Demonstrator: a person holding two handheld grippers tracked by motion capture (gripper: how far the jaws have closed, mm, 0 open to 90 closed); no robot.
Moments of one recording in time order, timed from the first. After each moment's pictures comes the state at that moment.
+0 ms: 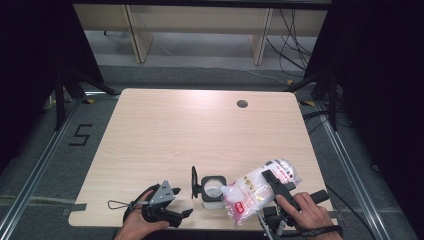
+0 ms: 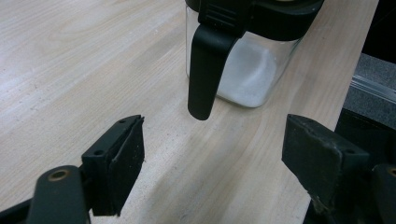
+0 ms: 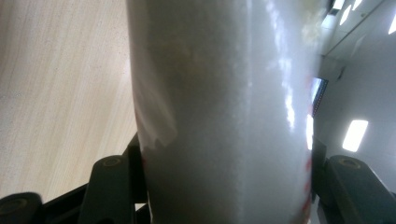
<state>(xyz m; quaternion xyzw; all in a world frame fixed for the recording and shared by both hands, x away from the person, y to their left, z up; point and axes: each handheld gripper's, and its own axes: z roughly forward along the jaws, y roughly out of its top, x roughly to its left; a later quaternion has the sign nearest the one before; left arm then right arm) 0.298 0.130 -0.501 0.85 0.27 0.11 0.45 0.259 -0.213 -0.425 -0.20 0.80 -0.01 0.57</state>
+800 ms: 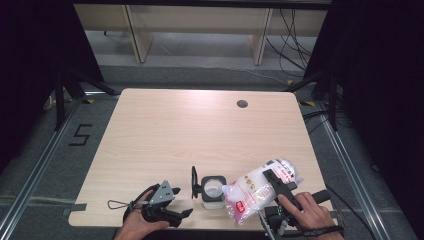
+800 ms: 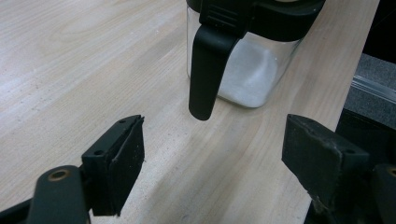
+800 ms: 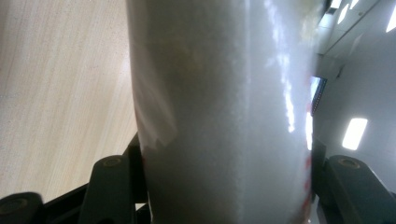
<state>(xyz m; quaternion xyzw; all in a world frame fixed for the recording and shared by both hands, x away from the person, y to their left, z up) 0.299 0.131 -0.500 0.85 0.26 0.11 0.44 0.259 -0.216 -0.422 -0.20 0.79 0.00 0.57</state>
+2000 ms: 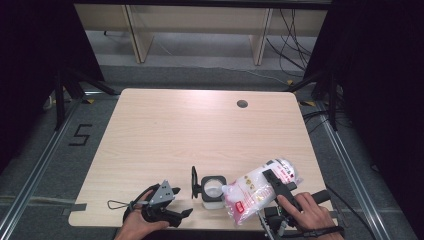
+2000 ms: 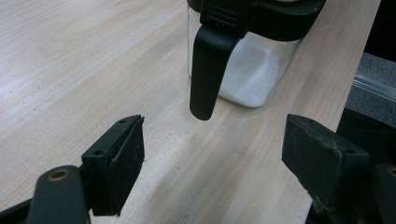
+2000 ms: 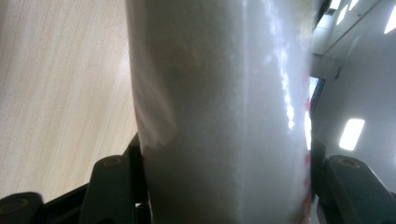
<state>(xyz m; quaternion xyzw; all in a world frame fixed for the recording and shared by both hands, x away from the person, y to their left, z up) 0.299 0.131 -0.500 0.85 0.26 0.11 0.44 0.258 -0.214 -0.421 -0.21 0.79 0.00 0.58</state>
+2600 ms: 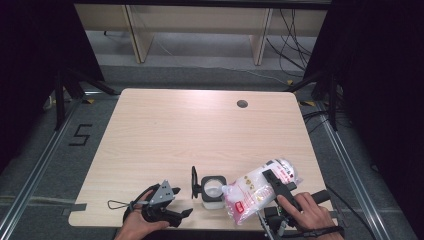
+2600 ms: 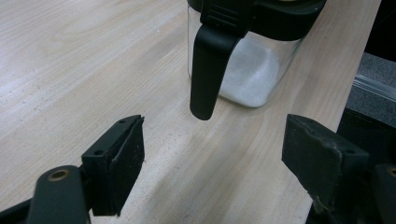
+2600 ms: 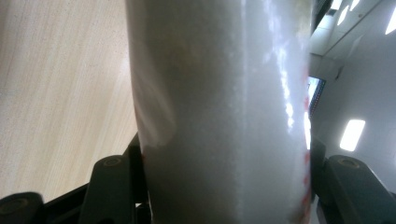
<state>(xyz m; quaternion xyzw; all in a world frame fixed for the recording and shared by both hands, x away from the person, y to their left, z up) 0.298 0.130 -0.500 0.85 0.27 0.11 0.44 0.258 -0.214 -0.422 -0.21 0.79 0.00 0.58</state>
